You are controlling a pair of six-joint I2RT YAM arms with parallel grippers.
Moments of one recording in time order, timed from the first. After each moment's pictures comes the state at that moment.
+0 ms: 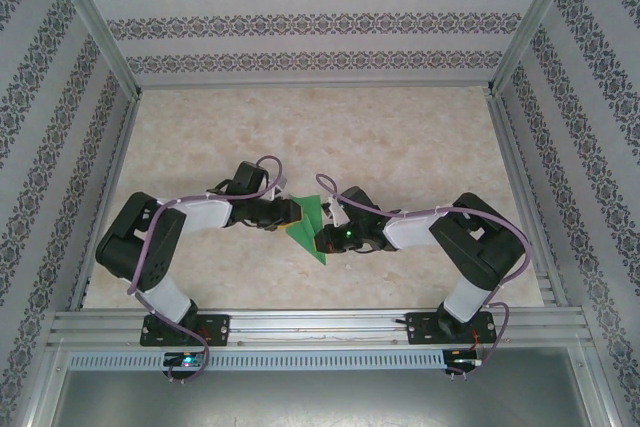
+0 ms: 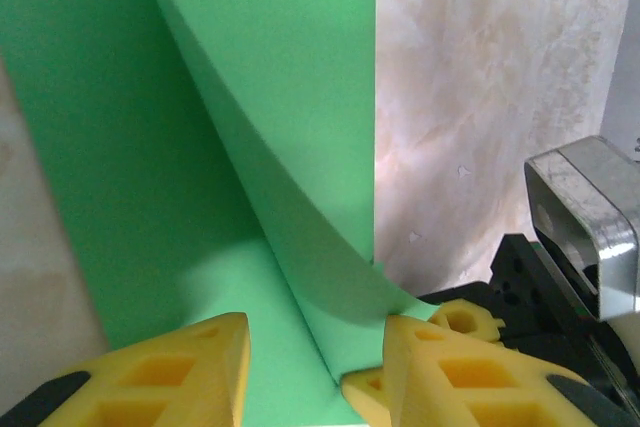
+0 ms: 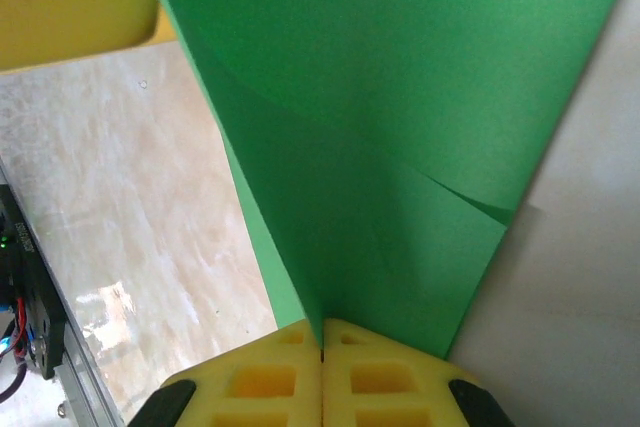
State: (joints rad) left arm -0.41 1.66 0.74 -0.05 0.65 -0.69; right arm 0.73 1.70 0.63 0.16 -0.55 0.65
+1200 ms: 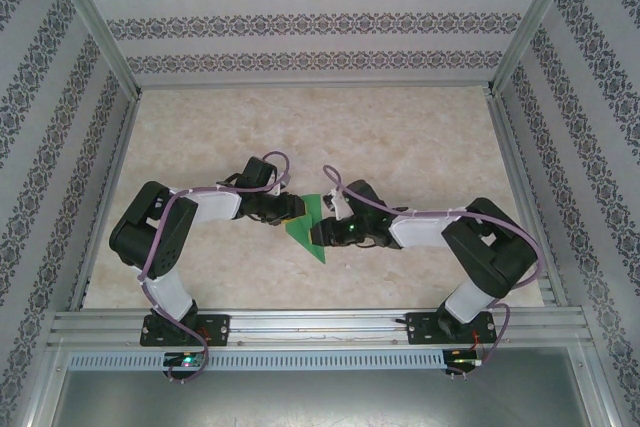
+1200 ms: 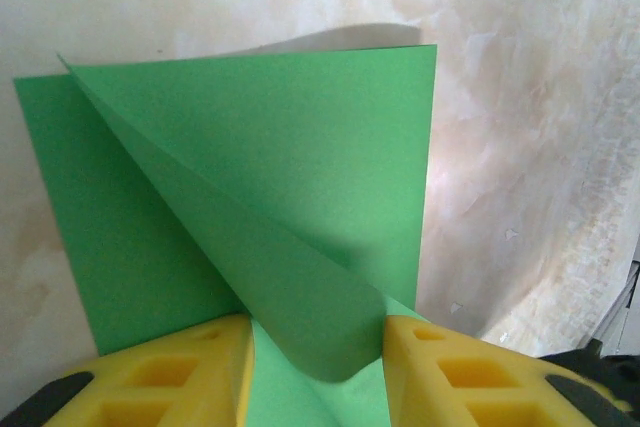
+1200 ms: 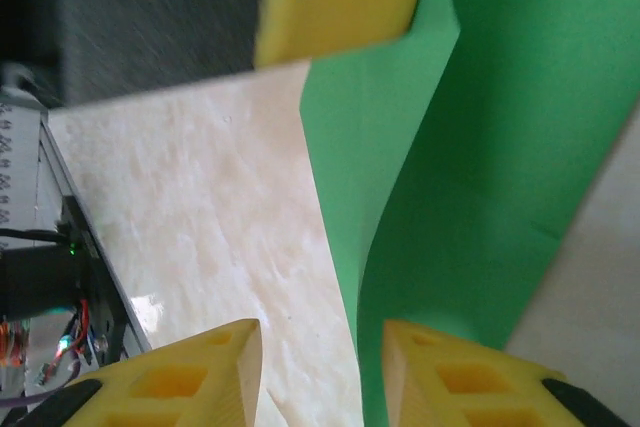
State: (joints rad) left arm -0.43 1.75 0.83 -0.08 0.56 -0.68; right arm 0.69 1.62 0.63 0.17 -0.60 0.67
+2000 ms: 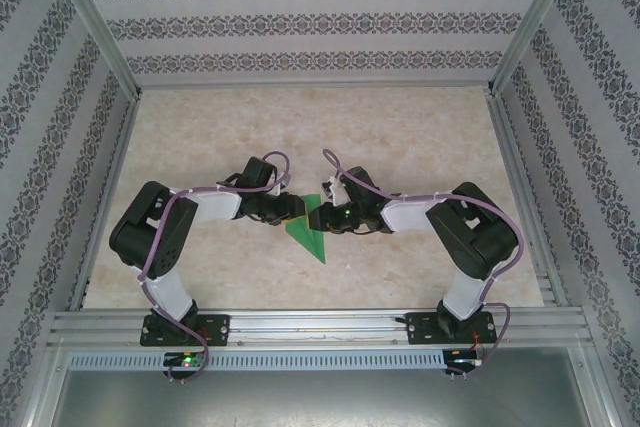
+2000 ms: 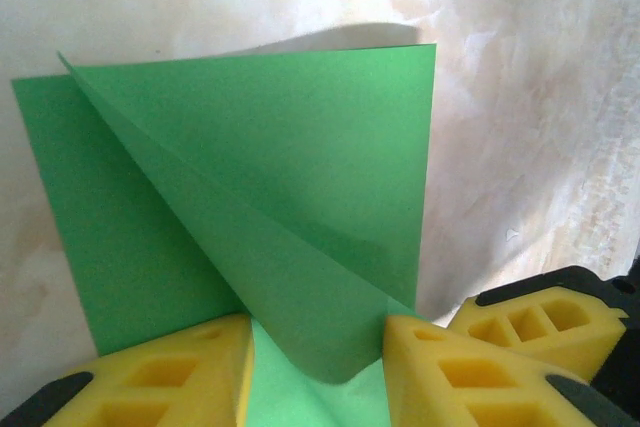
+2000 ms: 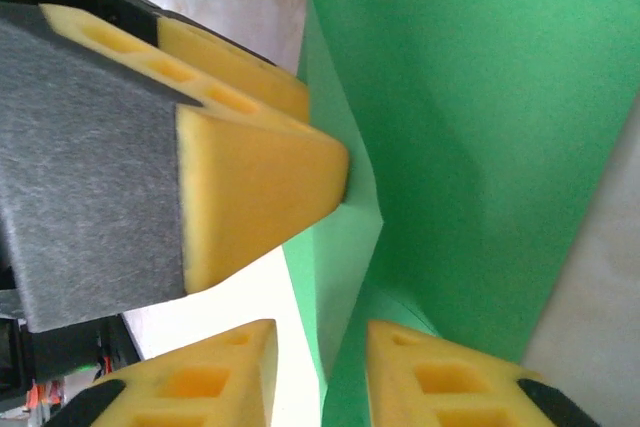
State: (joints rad) left arm -0.43 1.75 0.83 -0.08 0.56 -0.68; right arm 0.64 1.76 0.77 0.15 -0.64 0.71
